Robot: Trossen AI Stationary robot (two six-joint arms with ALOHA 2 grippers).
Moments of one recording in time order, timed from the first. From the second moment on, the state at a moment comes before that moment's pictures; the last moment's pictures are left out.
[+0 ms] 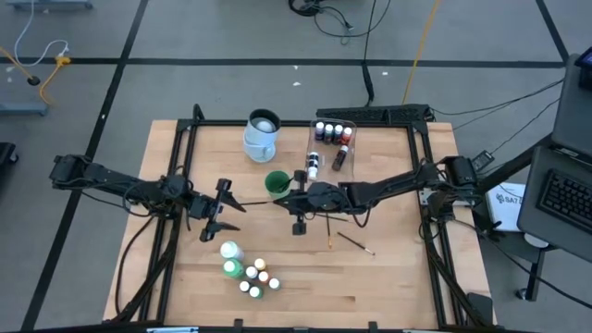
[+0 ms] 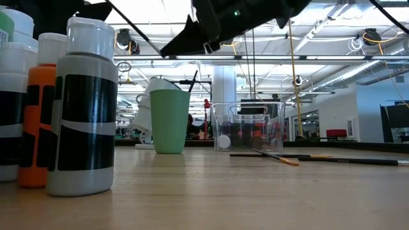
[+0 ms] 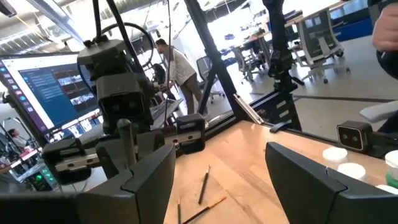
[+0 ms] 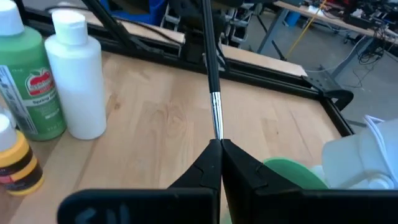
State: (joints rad) left arm -0.12 0.76 0.12 0.76 0.29 0.41; right arm 0.10 1.78 1.16 0.29 0.21 -0.19
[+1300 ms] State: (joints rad) left arm -0.12 0.76 0.12 0.89 0.34 0.30; right arm 0.13 1.78 1.09 0.49 0.16 -0.31
